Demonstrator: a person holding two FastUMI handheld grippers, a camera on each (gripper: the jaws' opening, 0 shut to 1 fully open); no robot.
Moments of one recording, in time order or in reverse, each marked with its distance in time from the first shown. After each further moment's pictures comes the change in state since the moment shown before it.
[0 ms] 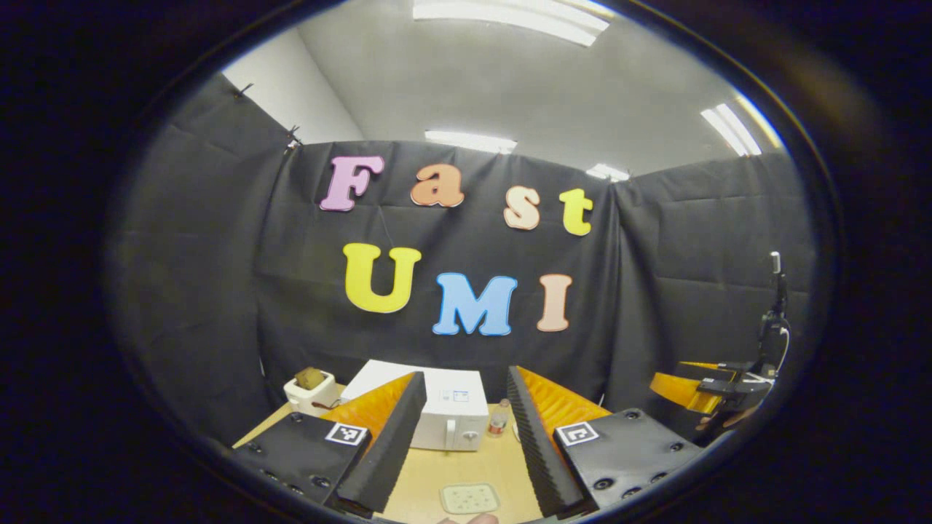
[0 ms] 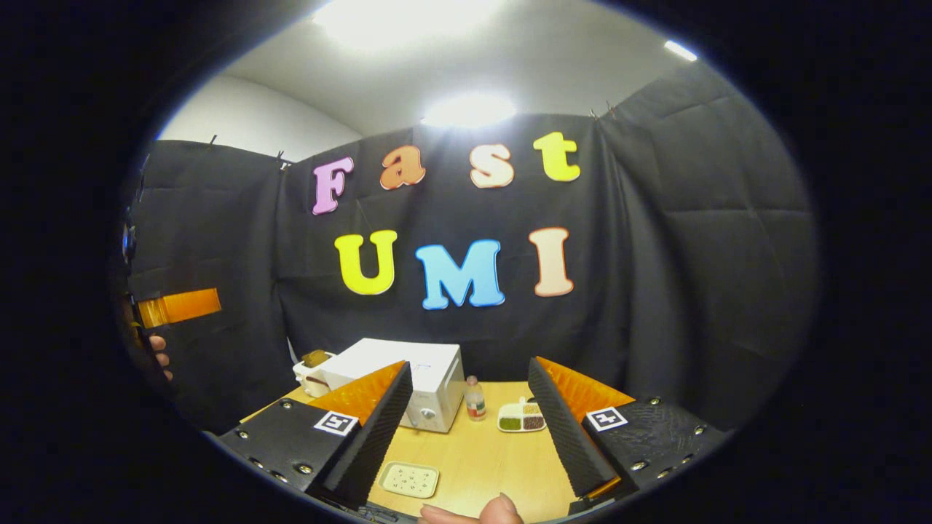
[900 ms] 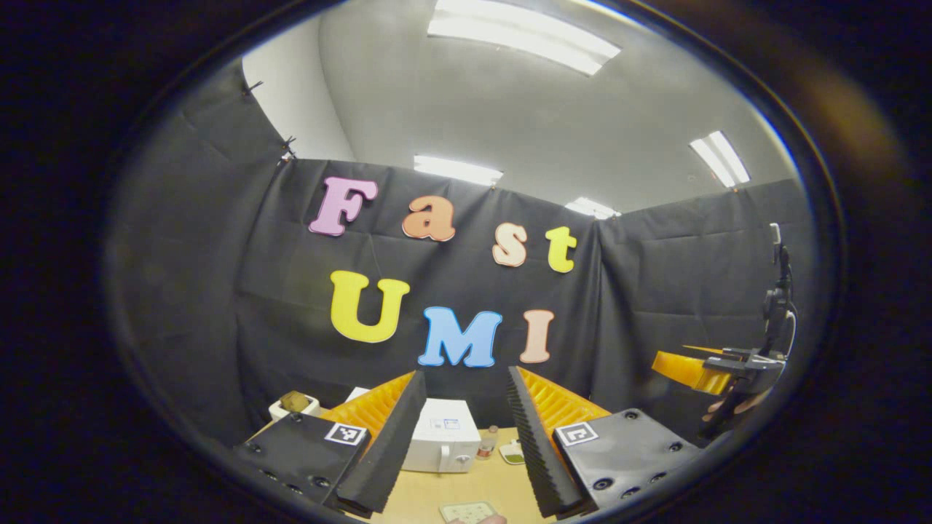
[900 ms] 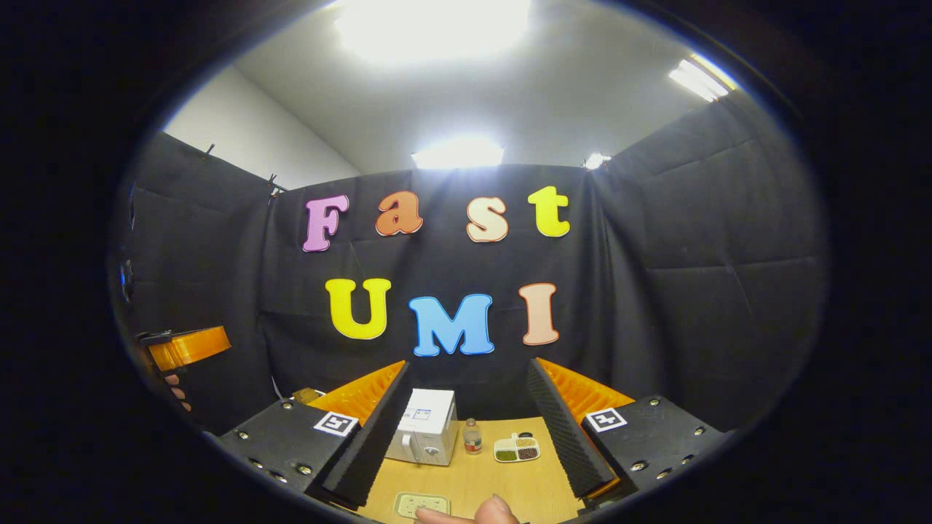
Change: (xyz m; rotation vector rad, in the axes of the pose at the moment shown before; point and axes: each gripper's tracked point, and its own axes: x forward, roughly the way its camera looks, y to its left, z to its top) left arm -0.008 0.055 0.039 -0.049 -0.111 -0.089; right arm -0.014 0.067 0.056 -0.012 -0.121 -0.098
